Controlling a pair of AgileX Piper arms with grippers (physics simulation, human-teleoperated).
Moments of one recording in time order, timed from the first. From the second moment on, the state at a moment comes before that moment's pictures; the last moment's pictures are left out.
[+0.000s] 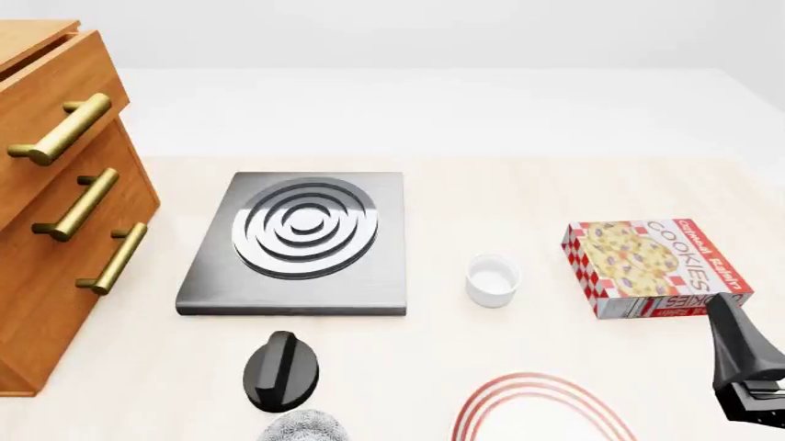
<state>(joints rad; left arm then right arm) 0.68 1.10 -1.20 0.23 -0.46 -0.01 0.00 0.00 0.00 0.04</state>
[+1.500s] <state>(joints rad) 0.64 1.28 -1.26 0.26 -0.52 -0.01 0.00 0.00 0.00 0.04</state>
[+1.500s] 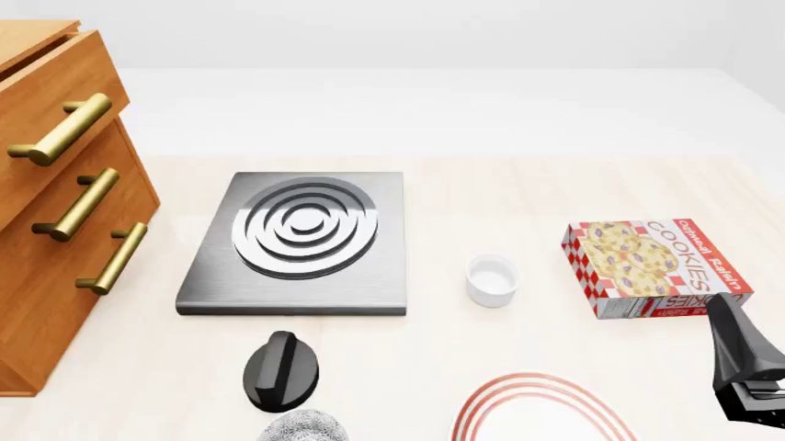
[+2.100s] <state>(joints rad) 0.62 1.33 -1.24 0.22 -0.52 -0.01 0.00 0.00 0.00 0.04</state>
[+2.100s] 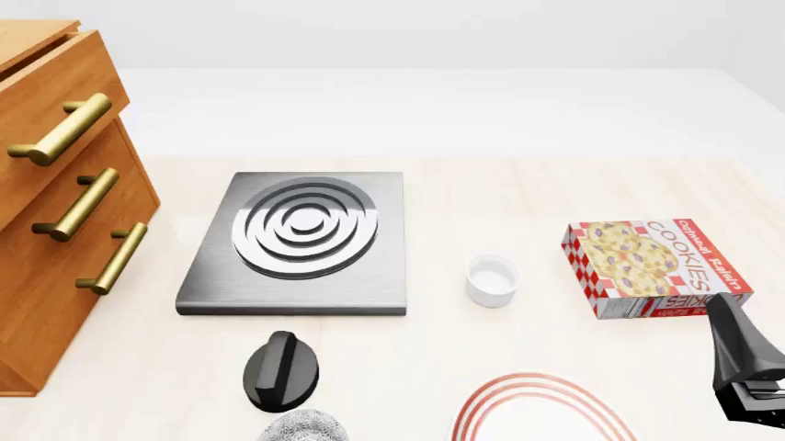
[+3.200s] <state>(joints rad) 0.60 1.16 -1.19 0.16 -0.59 -0.01 0.00 0.00 0.00 0.04</state>
